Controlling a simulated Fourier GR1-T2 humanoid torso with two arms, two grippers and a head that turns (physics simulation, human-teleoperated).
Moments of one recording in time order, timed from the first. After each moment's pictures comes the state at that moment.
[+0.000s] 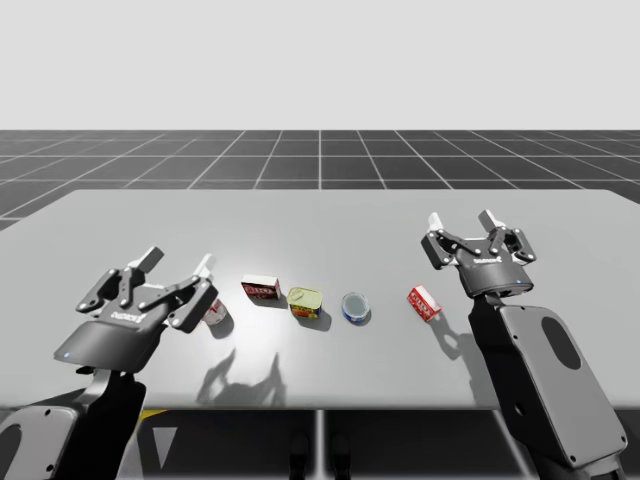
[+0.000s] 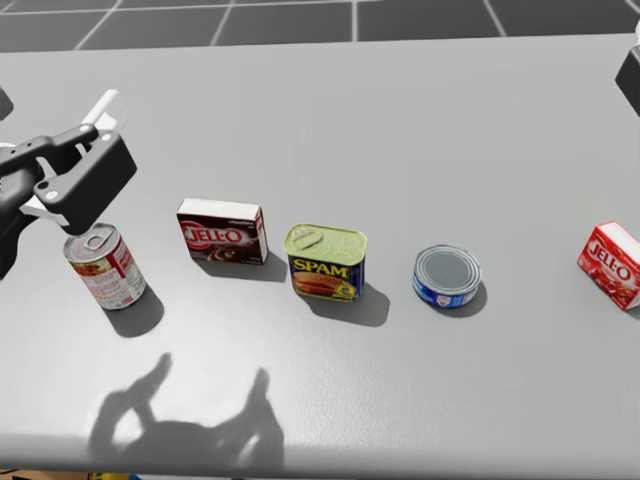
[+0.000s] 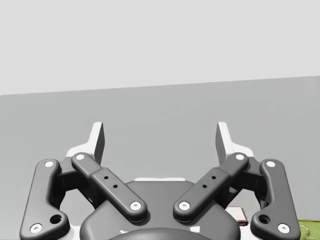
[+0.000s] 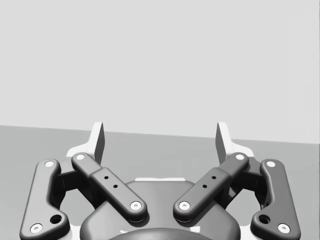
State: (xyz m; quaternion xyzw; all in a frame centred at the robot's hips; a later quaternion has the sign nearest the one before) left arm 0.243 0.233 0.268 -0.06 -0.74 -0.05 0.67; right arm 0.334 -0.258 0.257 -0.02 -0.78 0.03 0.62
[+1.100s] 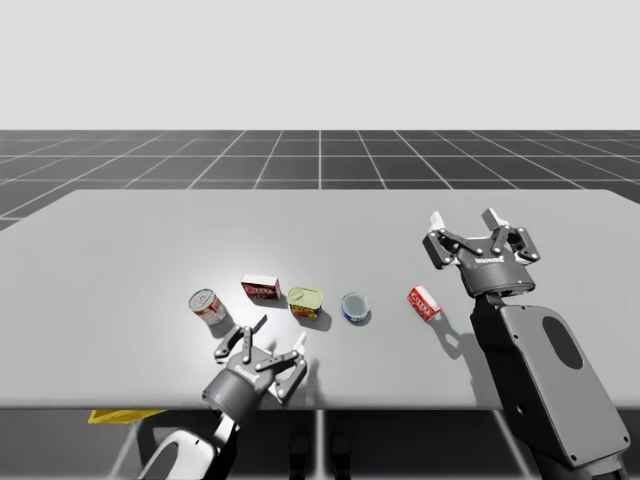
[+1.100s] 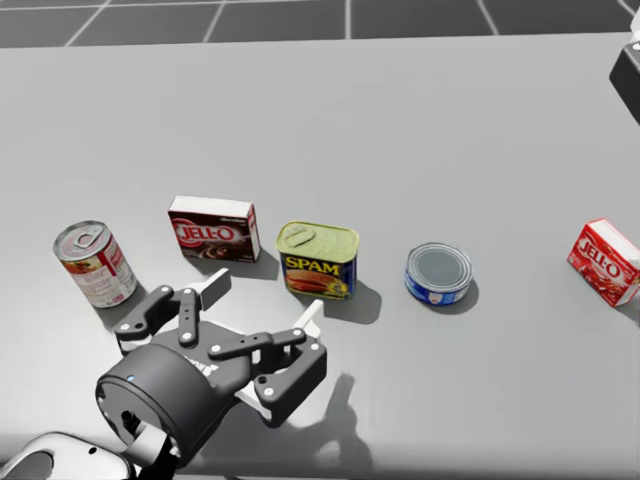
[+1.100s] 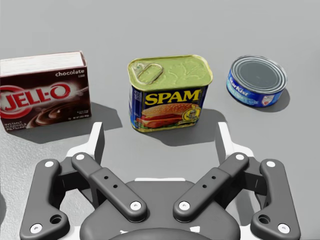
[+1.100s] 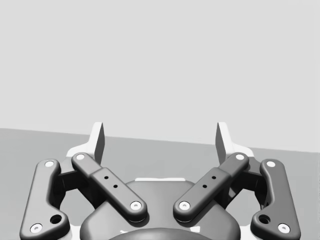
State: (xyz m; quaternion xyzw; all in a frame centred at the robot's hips) left arm 0.211 0.133 0.161 -0.16 -0.59 -0.14 0.78; right arm 0.334 -0.260 0.257 -0.03 -0.79 0.03 0.62
